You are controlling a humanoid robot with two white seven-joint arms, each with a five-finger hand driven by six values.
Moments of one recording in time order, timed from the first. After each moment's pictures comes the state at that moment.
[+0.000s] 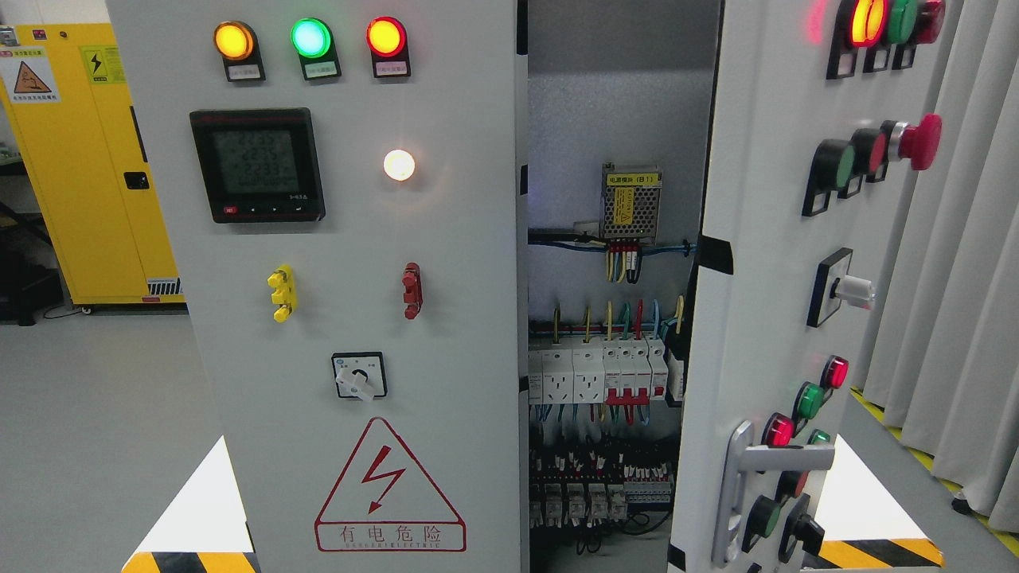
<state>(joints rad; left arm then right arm) 0.00 0.00 -0.09 0.01 0.16 -0.15 -0.10 0.04 0.00 0.11 -0.12 -0.13 0.14 0.09</state>
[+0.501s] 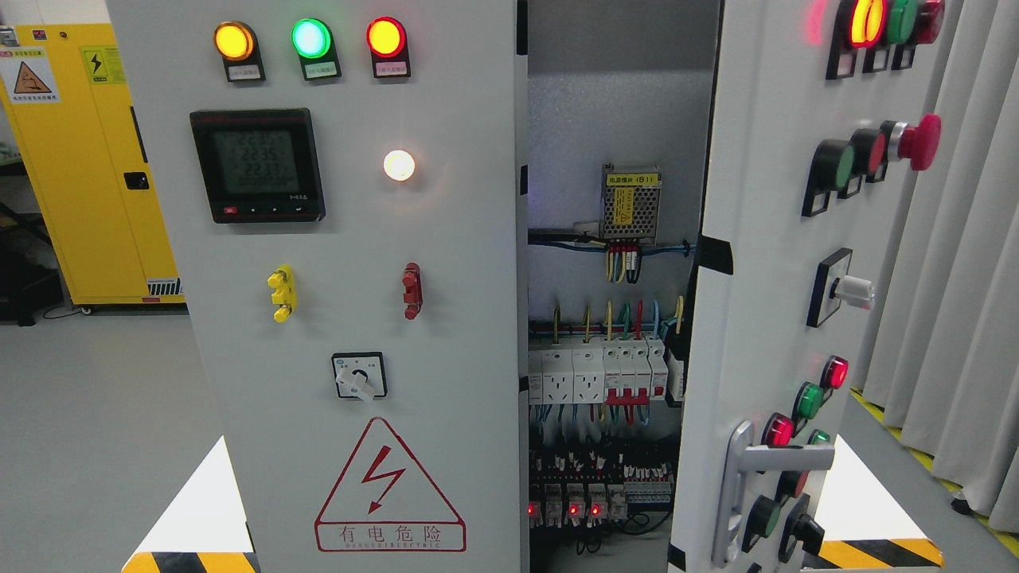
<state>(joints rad) 0.01 0.01 -0.07 -0.05 0.20 -0.17 -0.10 0.04 0.00 0.11 -0.12 -0.13 0.14 0.09</state>
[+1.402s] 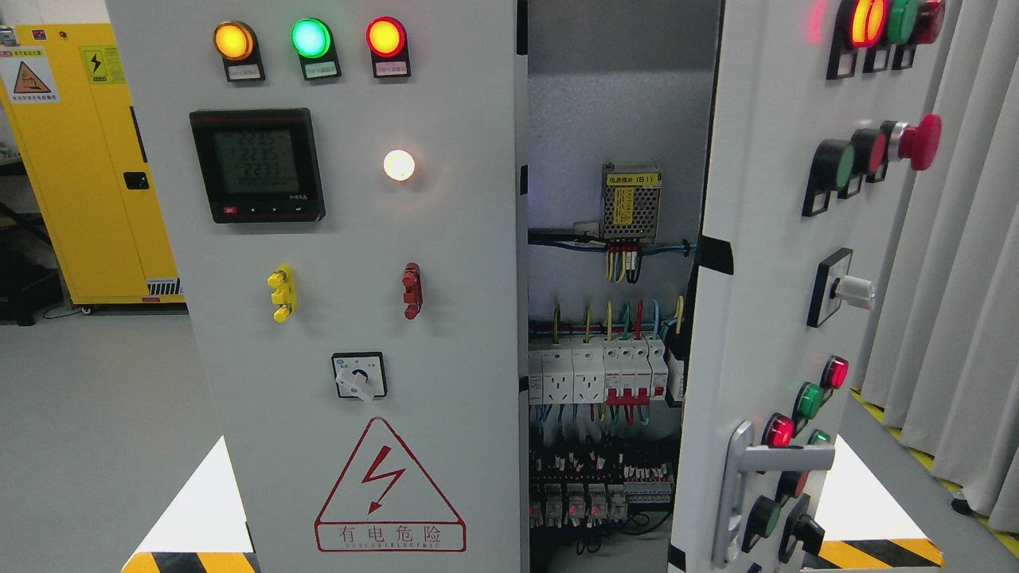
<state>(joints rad) 0.22 0.19 0.02 -0.91 0.49 -0.10 -0.68 0.04 0.00 0.11 -0.12 -0.13 0.14 0.09</state>
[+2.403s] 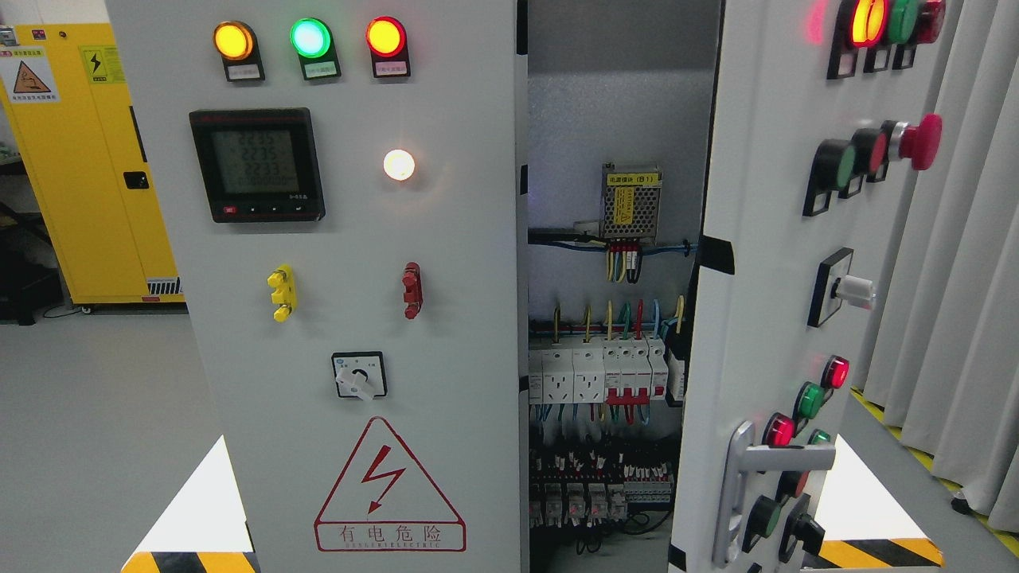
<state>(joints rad) 0.10 0.55 0.06 -1.77 1.01 0.23 -0.81 0.04 0.00 0.11 -0.11 -0.13 0.14 0.09</state>
